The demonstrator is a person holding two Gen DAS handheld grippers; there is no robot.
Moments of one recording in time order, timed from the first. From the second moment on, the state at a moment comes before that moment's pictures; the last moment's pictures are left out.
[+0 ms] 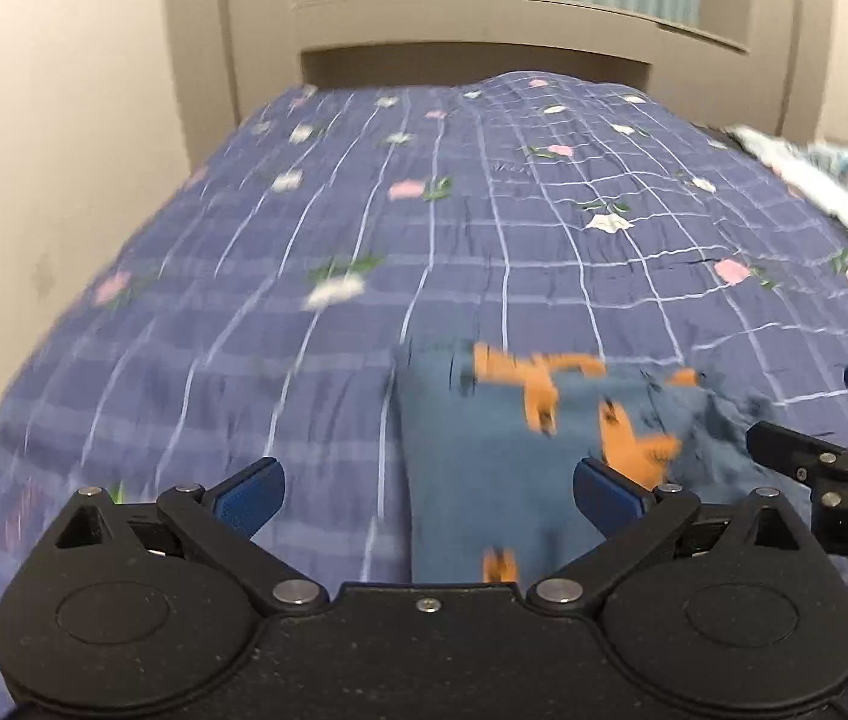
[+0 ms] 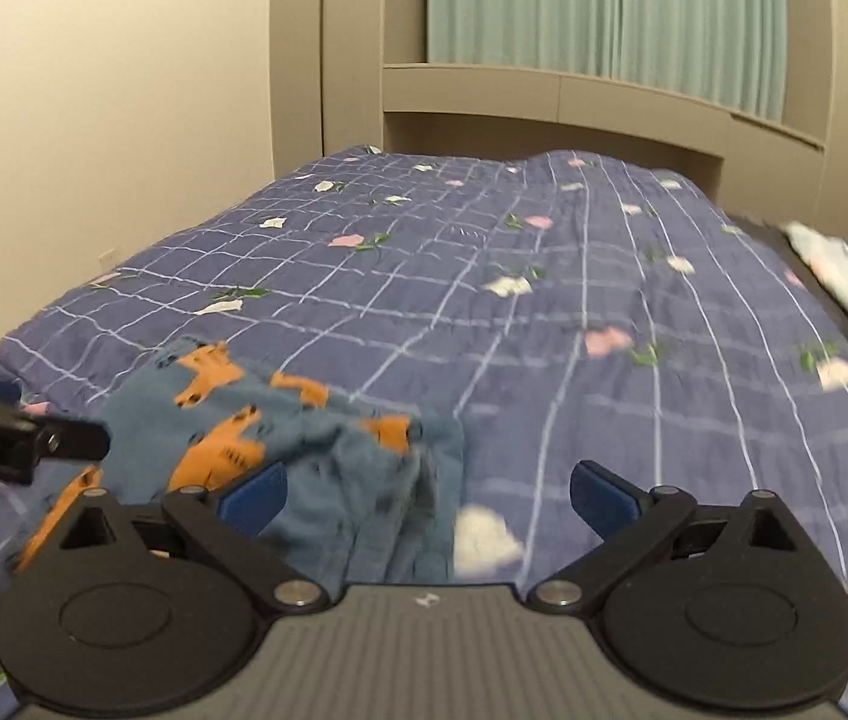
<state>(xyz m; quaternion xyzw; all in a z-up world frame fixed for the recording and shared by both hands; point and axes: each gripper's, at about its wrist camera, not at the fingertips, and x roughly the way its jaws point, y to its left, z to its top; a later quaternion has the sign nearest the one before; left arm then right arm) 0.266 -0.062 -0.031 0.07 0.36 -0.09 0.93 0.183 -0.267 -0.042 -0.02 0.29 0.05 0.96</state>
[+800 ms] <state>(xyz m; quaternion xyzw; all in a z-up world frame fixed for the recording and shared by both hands) 0.232 -0.073 -0.050 0.10 0.39 -0.06 0.92 0.160 -0.277 -0.053 0.00 0.34 0.02 0.94</state>
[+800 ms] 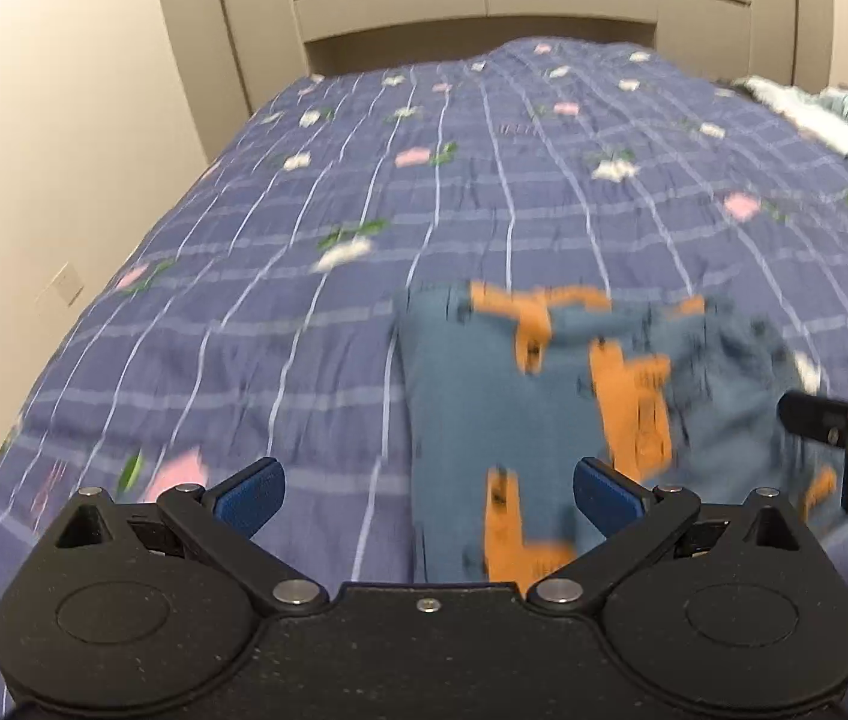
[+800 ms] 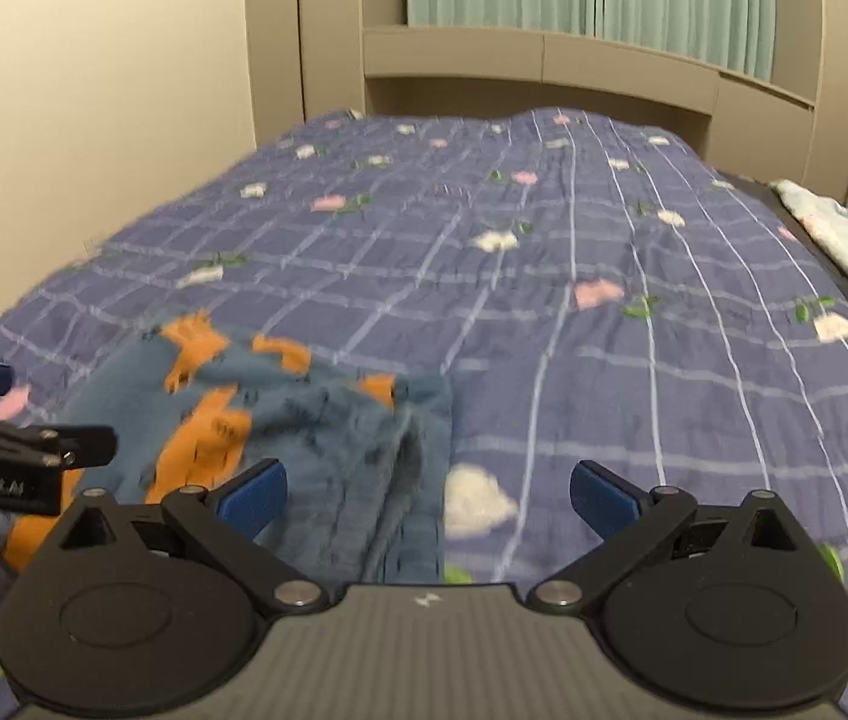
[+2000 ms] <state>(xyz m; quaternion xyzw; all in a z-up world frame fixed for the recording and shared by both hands) 0.136 -0.052 -0.021 0.03 0.40 -0.02 0.92 0.069 -0.298 -0.035 0.07 0.25 0.09 0.96</state>
